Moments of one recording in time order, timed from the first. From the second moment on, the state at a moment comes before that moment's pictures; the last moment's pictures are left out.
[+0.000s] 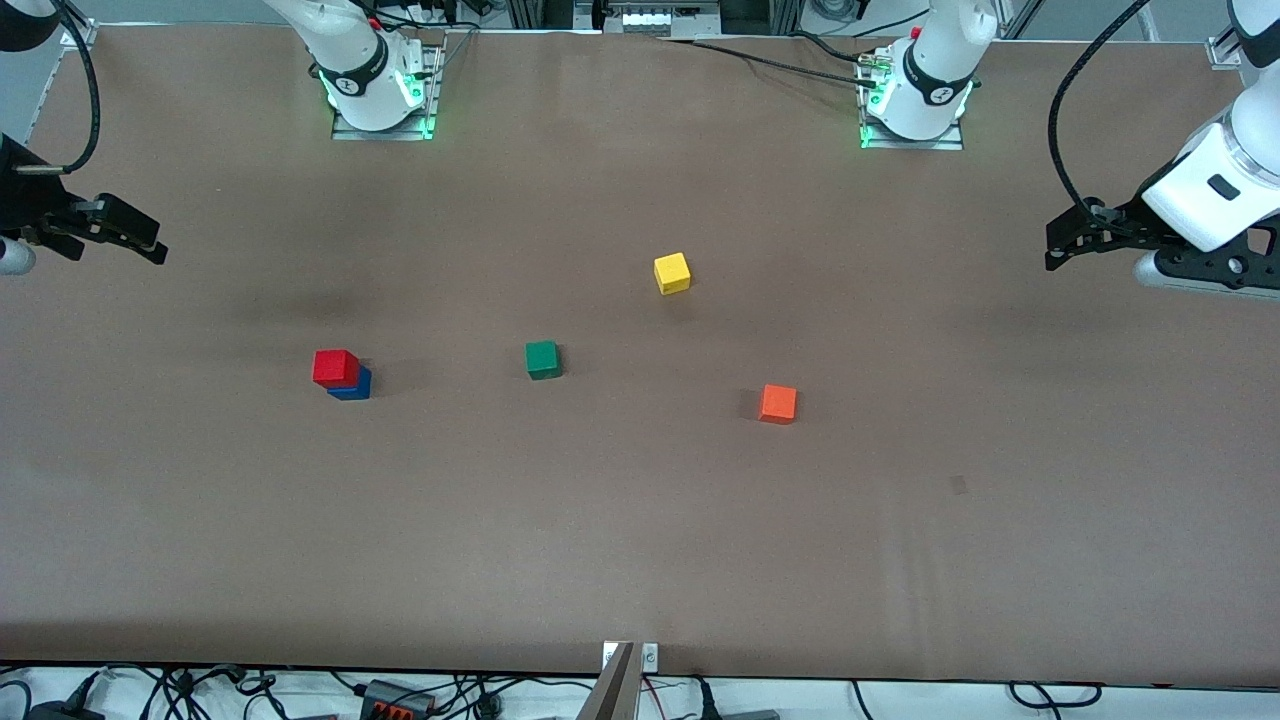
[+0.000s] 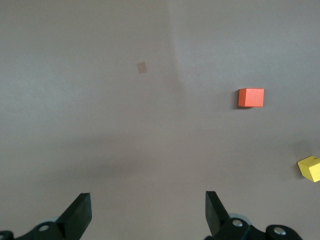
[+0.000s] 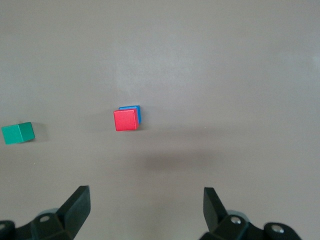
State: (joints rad) left arm -0.06 0.01 0.00 -1.64 0.00 1.63 0.05; right arm -0.02 -0.05 -0.04 -1.74 0.00 1.70 -0.02
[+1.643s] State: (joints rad) left arm -0.06 0.01 0.00 -1.64 0.00 1.63 0.05; right arm -0.02 -0.12 -0.04 -1.86 0.00 1.75 -0.02
